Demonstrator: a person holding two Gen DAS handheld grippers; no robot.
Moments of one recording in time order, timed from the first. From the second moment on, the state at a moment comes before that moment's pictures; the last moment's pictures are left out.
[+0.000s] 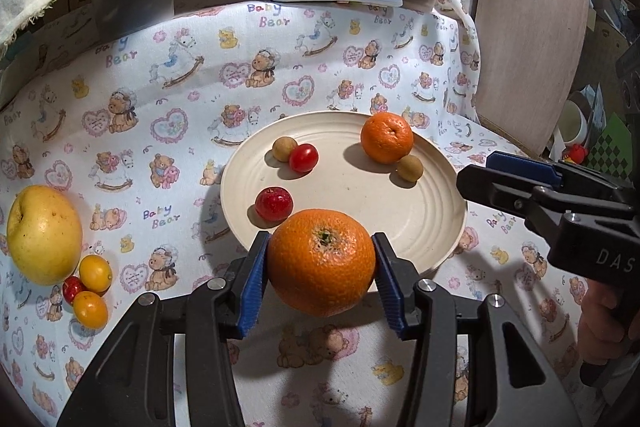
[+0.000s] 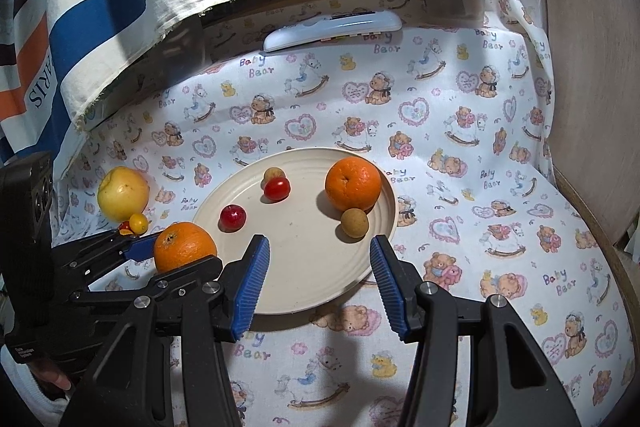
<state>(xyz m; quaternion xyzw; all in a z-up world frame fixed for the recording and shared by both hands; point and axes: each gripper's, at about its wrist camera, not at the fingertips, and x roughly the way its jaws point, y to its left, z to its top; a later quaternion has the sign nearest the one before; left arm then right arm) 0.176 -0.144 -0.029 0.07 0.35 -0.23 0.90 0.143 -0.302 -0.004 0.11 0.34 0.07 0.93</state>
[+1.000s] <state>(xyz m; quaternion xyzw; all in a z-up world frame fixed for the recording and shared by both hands) 0.163 -0.102 -0.009 0.03 0.30 -0.18 0.93 0.143 -0.301 -0.007 0.10 0.33 0.06 0.94</state>
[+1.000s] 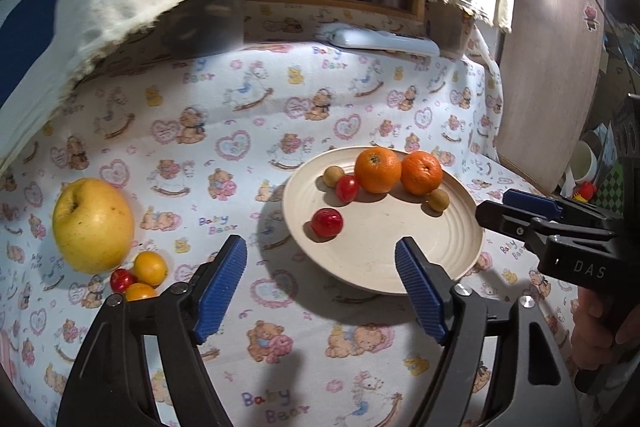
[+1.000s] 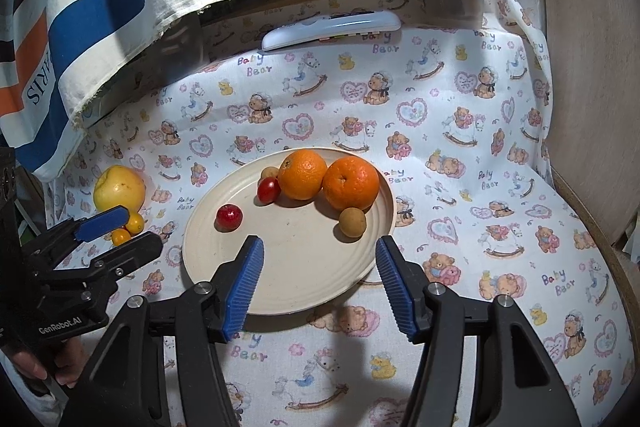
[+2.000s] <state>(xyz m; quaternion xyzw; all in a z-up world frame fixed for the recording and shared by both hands) 0.146 -0.030 0.015 -0.01 0.25 -0.11 0.96 0.118 -0.289 0.015 0.04 0.21 0.01 0.98</state>
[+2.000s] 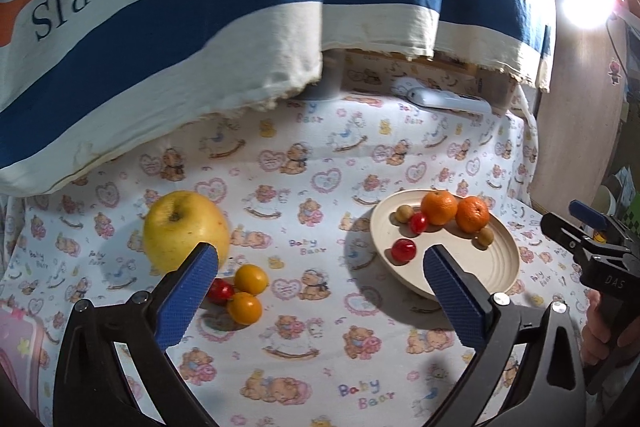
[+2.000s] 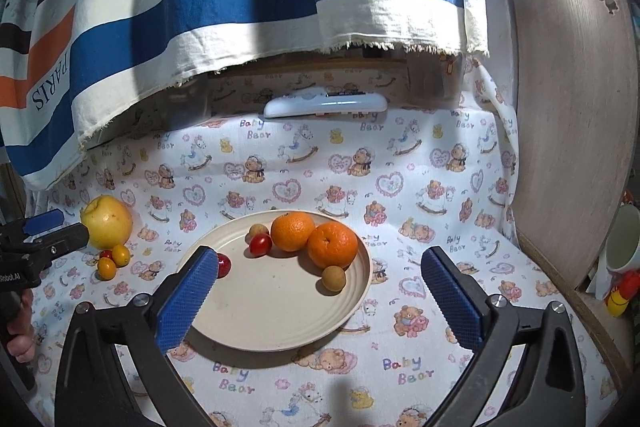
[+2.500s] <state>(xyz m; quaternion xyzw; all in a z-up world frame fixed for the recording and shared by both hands) 0.138 0.020 0.005 -0.02 0.25 -0.08 0.96 0.116 -0.265 0.022 0.01 0.22 0.01 0.98</state>
